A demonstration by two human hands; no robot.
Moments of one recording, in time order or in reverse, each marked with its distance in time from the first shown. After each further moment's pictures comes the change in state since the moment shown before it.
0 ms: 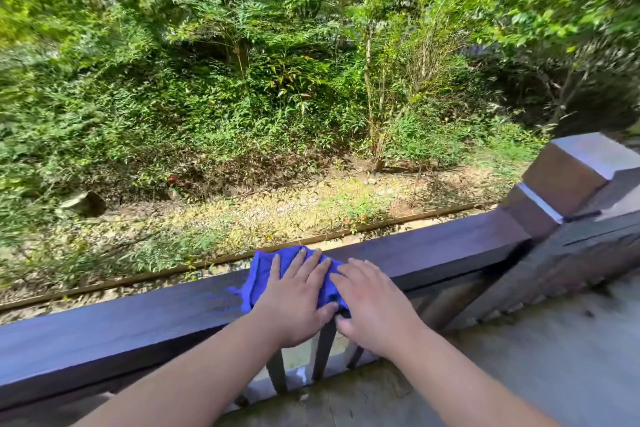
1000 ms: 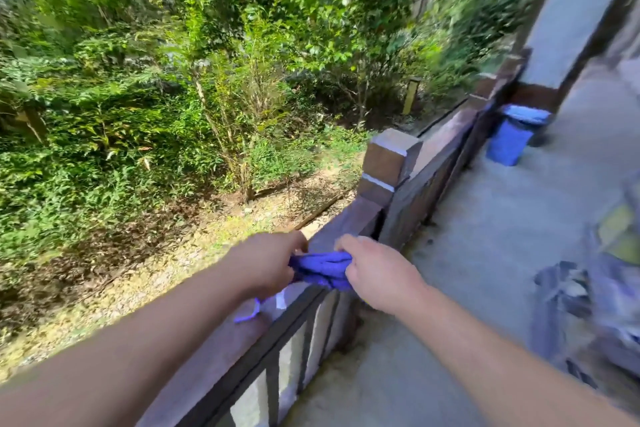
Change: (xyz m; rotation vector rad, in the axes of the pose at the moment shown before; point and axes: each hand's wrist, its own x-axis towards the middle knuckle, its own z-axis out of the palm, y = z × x) left_hand 0.049 0.063 -0.158 0.063 -0.017 0.573; right_hand -0.077 0.005 -0.128 0.172 0.197 0.766
